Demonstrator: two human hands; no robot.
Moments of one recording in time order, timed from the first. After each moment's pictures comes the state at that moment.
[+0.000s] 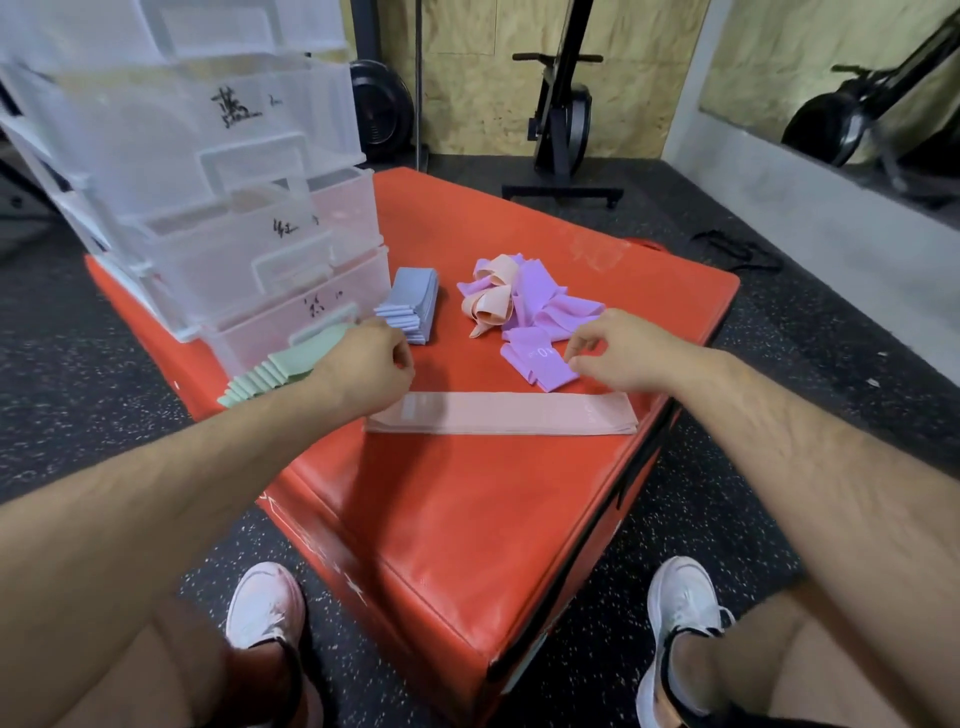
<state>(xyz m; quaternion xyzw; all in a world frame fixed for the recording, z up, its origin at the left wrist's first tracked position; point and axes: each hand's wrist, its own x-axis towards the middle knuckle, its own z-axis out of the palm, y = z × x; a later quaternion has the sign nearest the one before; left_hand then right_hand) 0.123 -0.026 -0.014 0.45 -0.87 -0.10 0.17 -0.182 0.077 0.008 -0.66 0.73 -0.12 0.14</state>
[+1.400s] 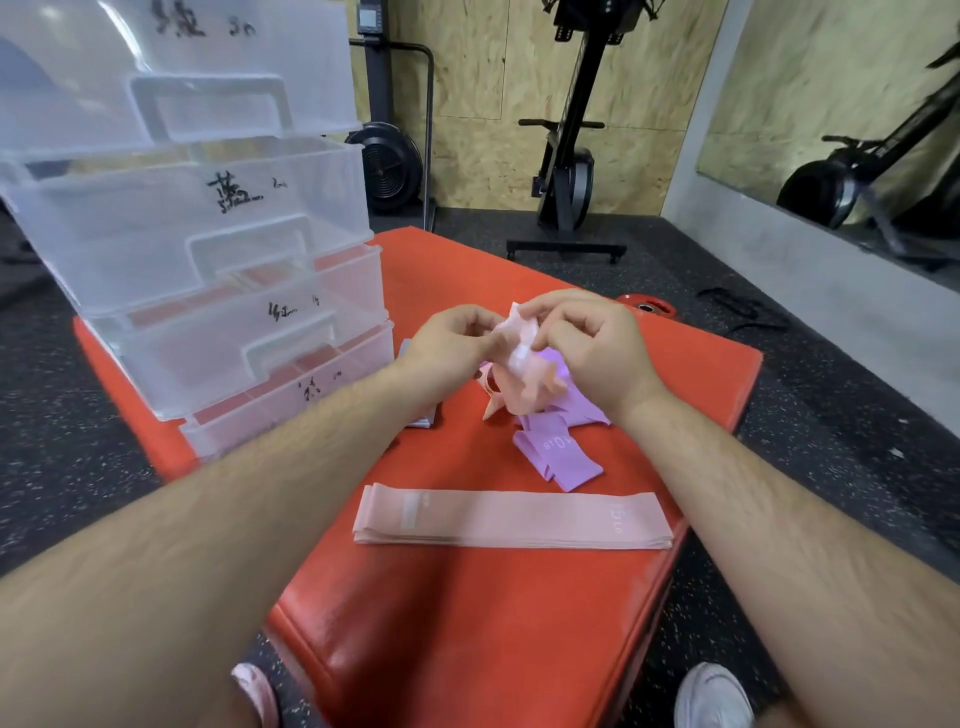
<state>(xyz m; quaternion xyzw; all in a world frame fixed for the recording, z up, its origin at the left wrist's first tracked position) 0.026 -0.073 0.043 0.36 -0.70 -0.51 0.35 -0.132 0.008 0.052 -0.60 0.56 -0.56 0.13</state>
